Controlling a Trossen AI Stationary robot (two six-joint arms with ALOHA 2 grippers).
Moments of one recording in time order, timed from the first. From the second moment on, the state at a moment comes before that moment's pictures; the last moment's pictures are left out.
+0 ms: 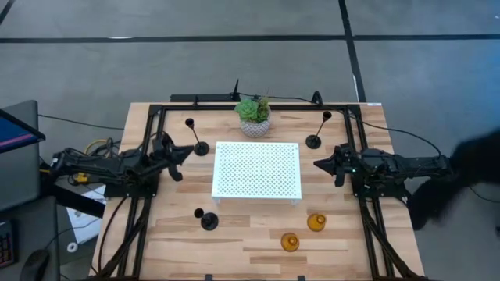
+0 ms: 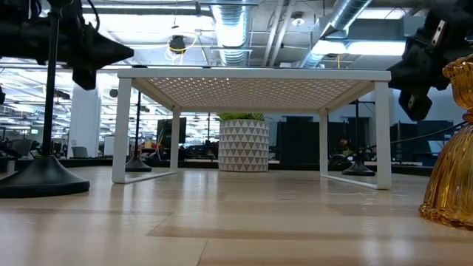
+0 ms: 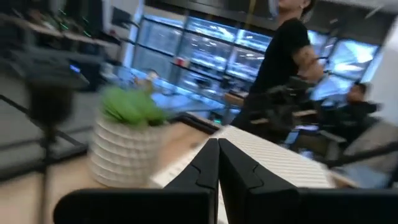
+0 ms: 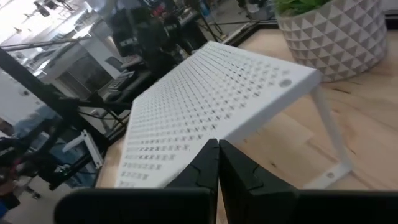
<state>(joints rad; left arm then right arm) -0.11 0.06 0.06 0.27 -0.56 -0.18 0.06 0.07 0.10 -0.20 0.22 0.65</state>
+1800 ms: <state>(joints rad) 0.12 0.68 0.11 0.48 -0.90 -0.23 0.06 0.07 0.10 -0.26 0.34 0.63</state>
